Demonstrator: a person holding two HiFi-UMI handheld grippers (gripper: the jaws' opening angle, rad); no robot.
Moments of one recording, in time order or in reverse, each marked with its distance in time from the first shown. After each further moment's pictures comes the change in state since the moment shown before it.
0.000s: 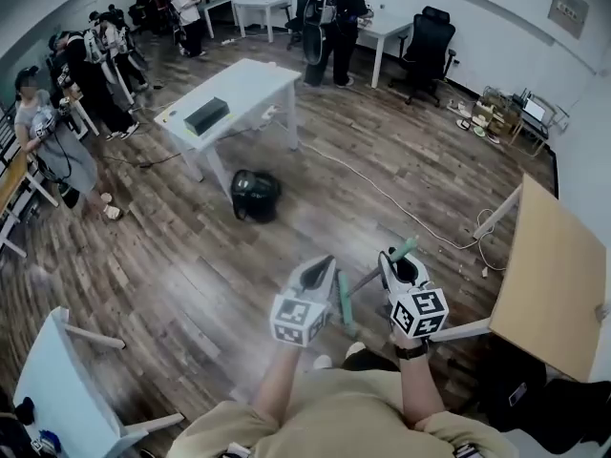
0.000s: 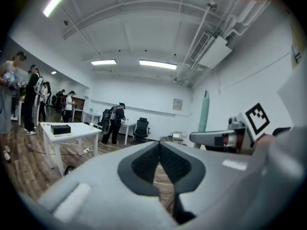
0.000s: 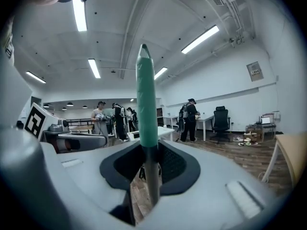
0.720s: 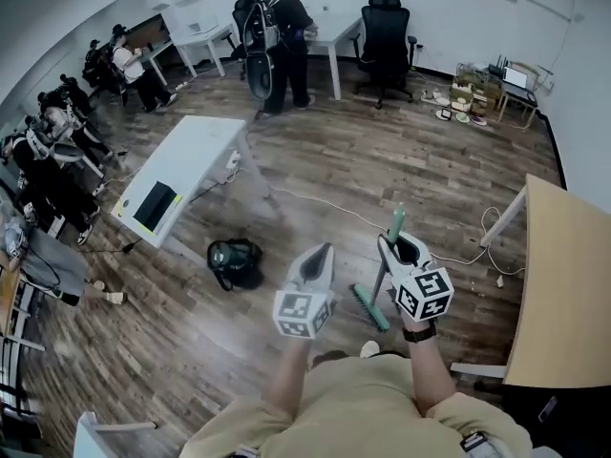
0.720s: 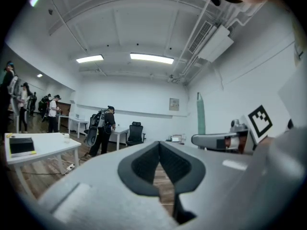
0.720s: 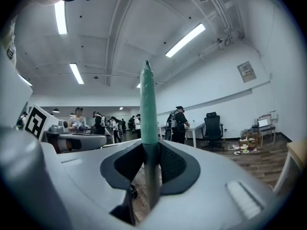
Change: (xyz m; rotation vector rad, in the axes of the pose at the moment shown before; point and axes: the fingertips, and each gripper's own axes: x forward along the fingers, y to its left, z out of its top) left arm 0.400 0.088 0.057 0.071 -0.007 -0.097; right arm 0.227 -0.321 0.071 0.046 -0.097 -0.103
